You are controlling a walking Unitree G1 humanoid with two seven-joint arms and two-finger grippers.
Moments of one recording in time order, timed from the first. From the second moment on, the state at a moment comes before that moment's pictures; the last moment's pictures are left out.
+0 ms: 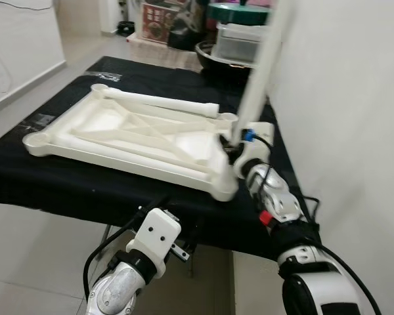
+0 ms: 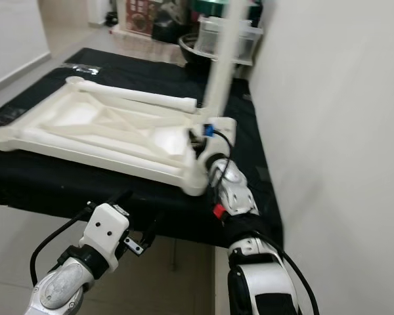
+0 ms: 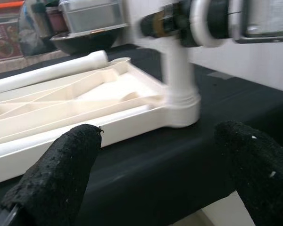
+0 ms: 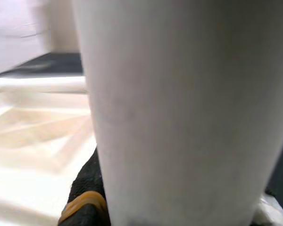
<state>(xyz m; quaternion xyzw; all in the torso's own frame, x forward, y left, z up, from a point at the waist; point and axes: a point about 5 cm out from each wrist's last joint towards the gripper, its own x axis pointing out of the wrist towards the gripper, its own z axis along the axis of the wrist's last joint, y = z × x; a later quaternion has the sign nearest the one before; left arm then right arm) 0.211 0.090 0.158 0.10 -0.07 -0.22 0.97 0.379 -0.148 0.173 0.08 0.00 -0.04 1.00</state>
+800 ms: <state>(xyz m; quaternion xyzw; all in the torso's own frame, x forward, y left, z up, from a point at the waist) 0.210 0.088 0.156 0.12 -0.07 -0.23 0.96 0.385 -0.138 0.212 0.12 -0.07 0.17 0.98</state>
